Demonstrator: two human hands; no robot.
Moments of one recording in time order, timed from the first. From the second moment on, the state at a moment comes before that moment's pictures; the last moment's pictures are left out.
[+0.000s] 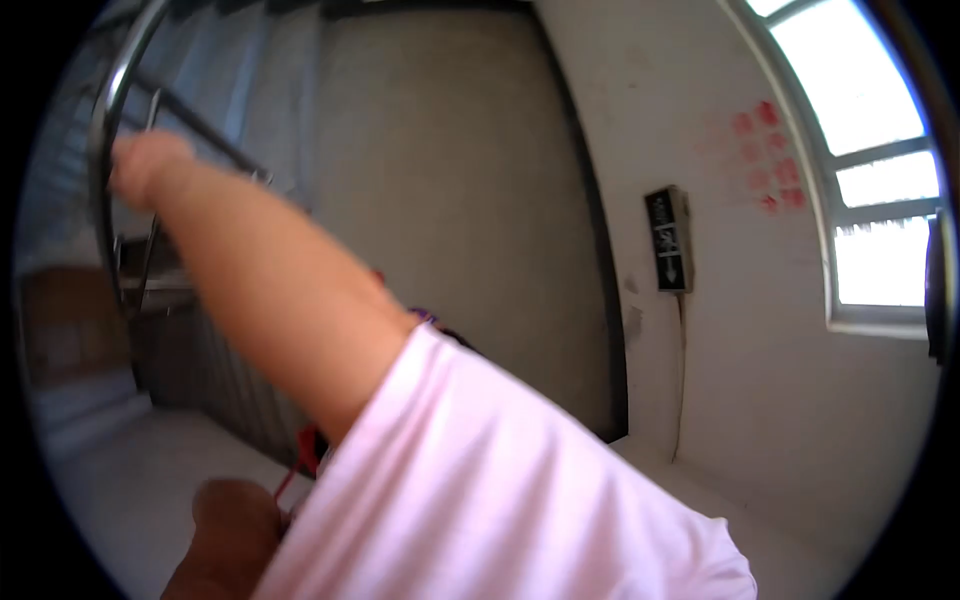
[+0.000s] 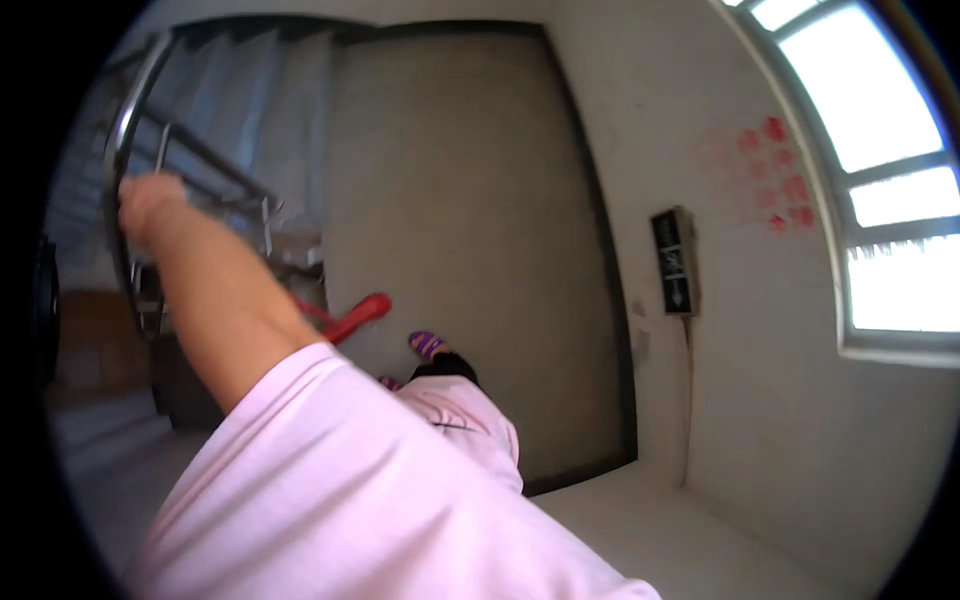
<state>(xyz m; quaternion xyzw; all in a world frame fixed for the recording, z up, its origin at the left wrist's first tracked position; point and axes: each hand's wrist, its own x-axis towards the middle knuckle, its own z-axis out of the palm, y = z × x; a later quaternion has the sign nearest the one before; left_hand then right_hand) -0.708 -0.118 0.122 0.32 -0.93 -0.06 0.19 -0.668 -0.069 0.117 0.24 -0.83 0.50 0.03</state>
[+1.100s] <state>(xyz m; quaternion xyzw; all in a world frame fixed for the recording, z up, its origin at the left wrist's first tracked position) -0.411 -0.038 0.201 0.52 0.14 0.72 0.44 -0.656 -0.035 0.139 0.20 -0.82 0.53 0.01</state>
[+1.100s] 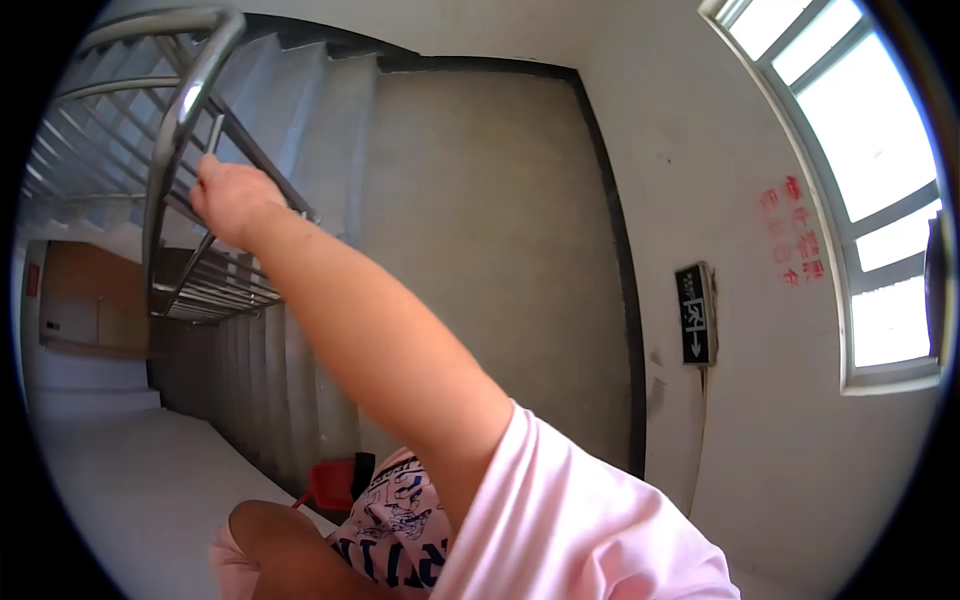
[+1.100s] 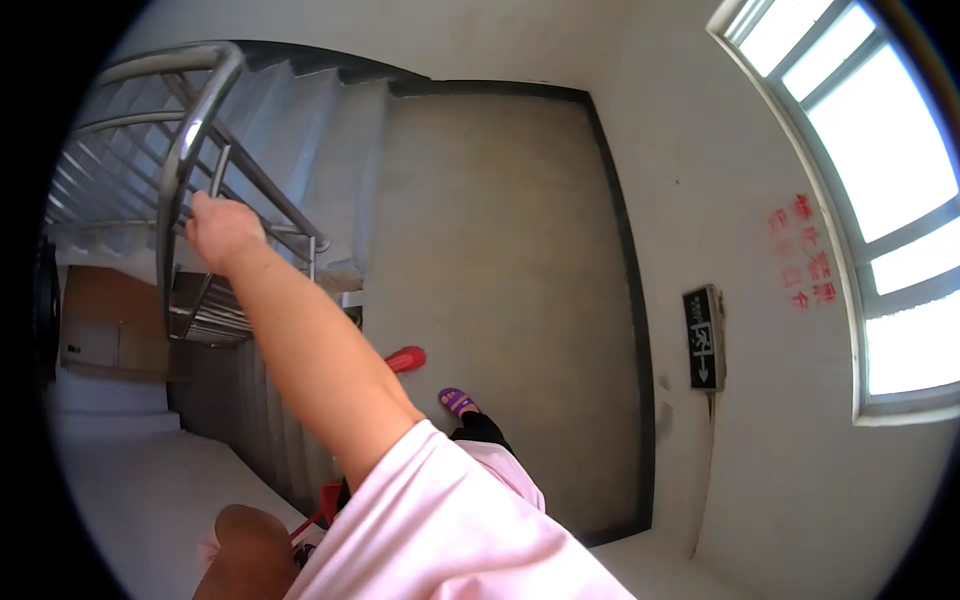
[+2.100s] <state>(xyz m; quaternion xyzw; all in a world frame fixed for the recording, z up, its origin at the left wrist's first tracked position) -0.379 -0.018 0.158 0.50 0.15 0.80 0.31 -0.634 -0.061 0.129 0.27 -0.80 0.53 0.02</state>
